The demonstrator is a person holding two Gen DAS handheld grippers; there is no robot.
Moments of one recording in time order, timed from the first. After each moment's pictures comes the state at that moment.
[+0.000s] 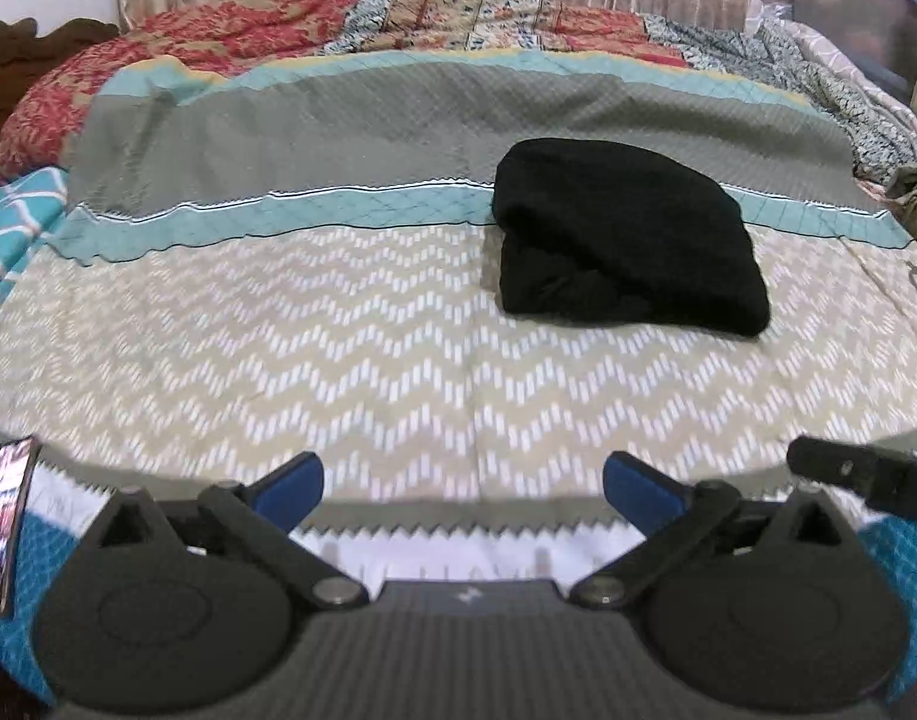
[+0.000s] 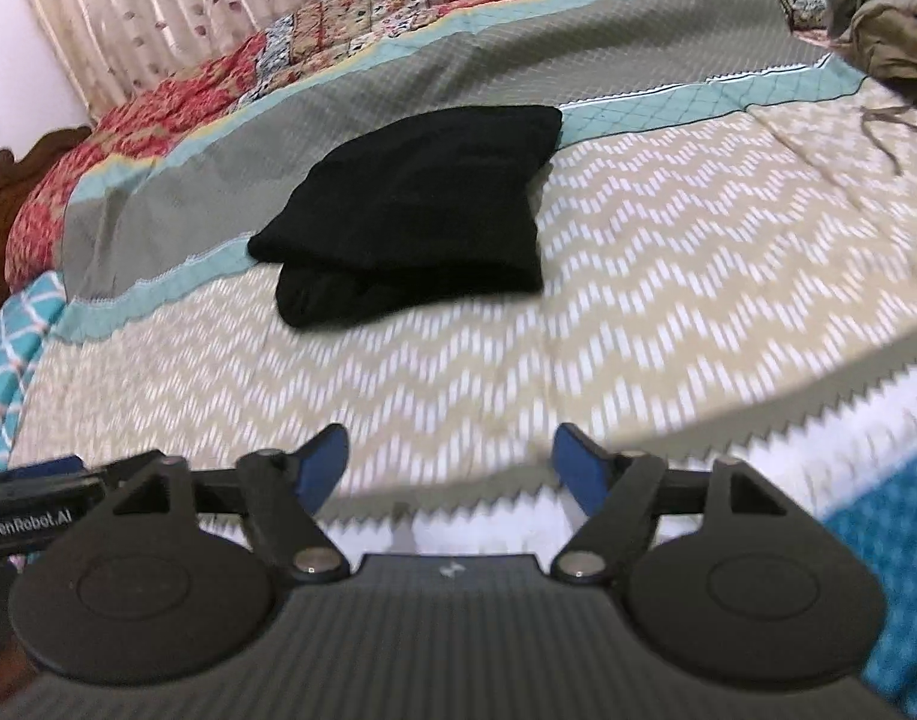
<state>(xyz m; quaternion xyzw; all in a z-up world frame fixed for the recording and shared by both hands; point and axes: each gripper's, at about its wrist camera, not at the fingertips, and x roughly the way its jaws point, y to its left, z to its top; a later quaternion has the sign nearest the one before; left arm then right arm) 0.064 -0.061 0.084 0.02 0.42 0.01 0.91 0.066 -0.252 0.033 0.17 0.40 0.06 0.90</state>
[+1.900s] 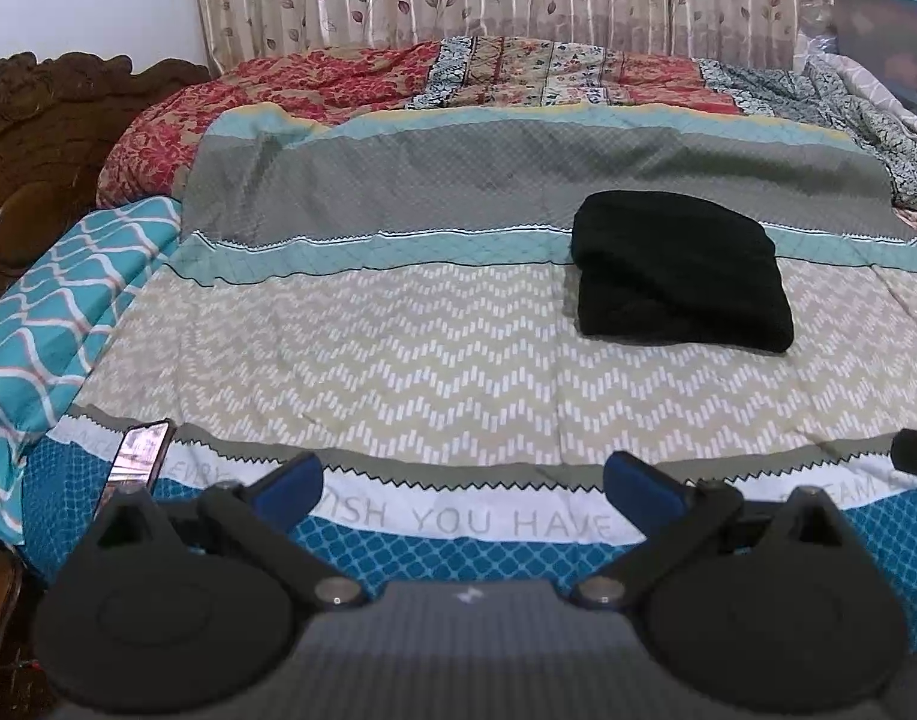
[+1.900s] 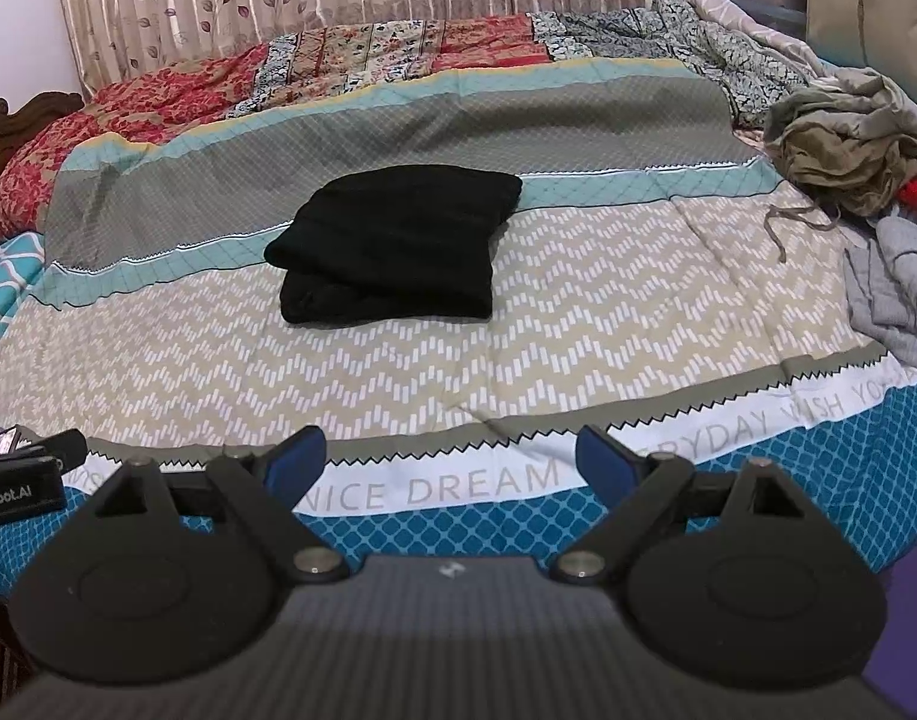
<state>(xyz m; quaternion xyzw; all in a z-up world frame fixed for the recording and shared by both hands) -0.002 -0.055 0.131 0.05 0.38 0.09 0.92 0.003 -0.234 0.095 0.09 0.37 0.00 0.93</state>
